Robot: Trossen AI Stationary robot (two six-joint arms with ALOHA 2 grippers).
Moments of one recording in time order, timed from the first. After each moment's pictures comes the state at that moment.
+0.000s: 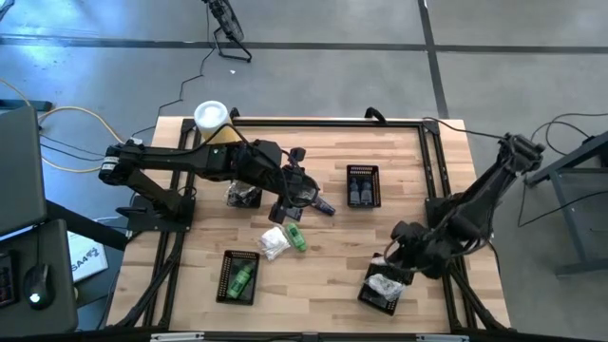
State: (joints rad) left arm -0.04 1.47 1.51 -0.46 0.08 0.36; right arm 0.82 1.15 0.87 -0.72 0.31 1.41
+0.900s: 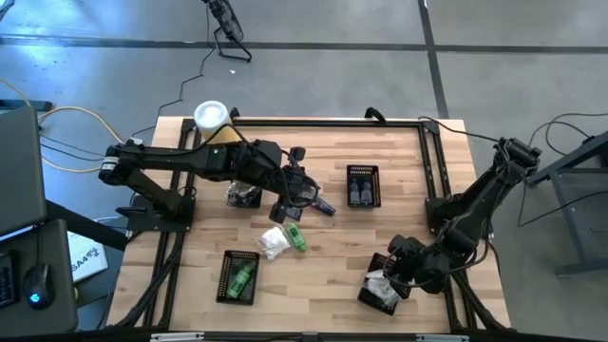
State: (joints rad) left arm -0.04 1.47 1.51 -0.46 0.06 0.39; right arm 0.87 1.25 0.87 -0.56 0.31 1.50
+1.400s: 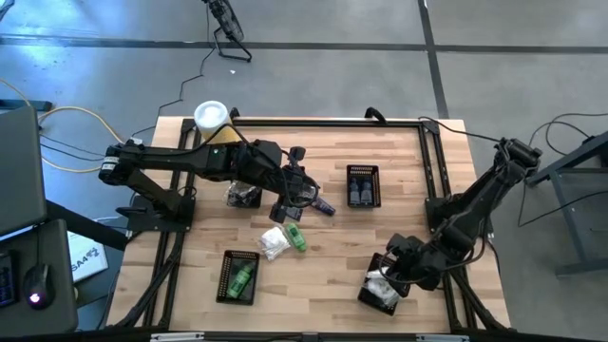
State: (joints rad) left arm -0.04 1.47 1.51 -0.46 0.06 0.39; right arm 0.83 1.25 0.87 -0.60 0.23 1.49
